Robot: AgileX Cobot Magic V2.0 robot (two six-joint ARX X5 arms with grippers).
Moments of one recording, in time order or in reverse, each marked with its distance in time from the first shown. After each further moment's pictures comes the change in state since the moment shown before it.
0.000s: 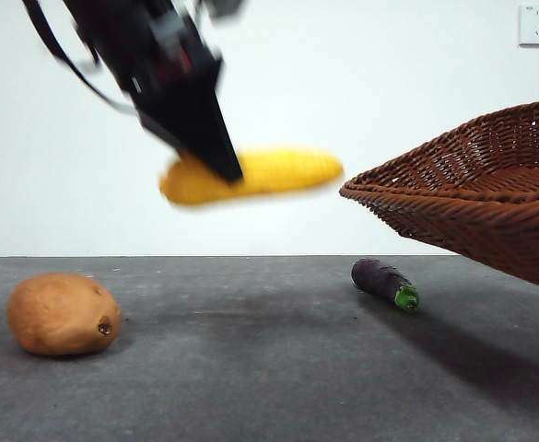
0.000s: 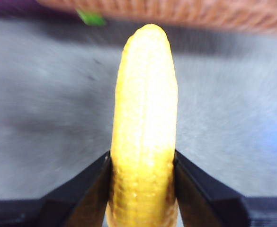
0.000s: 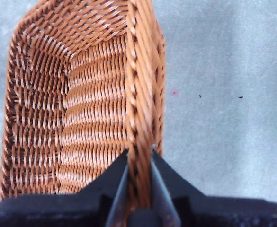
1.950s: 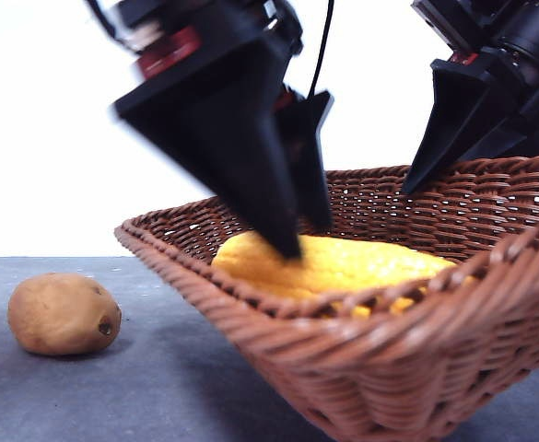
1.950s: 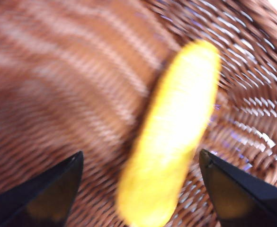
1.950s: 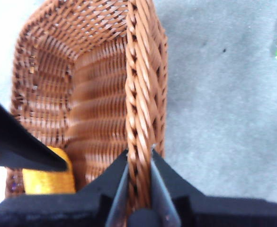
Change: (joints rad) left arm -0.349 0.106 0.042 -0.122 -0.114 0.242; right arm 0.466 0.141 -0.204 0.376 -0.106 0.210
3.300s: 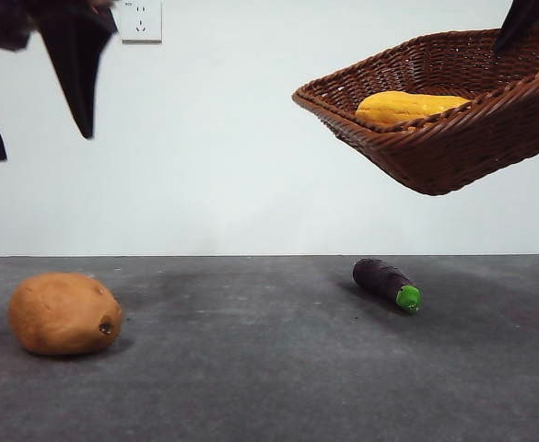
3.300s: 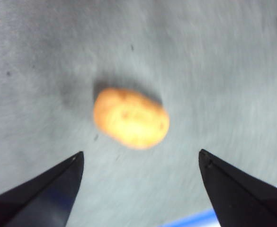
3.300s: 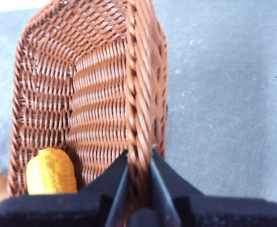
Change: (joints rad) left arm 0.631 -0.159 0.104 -0.343 -0.032 -1.118; right arm -0.393 0.001 0.382 -0.092 0.030 -0.127
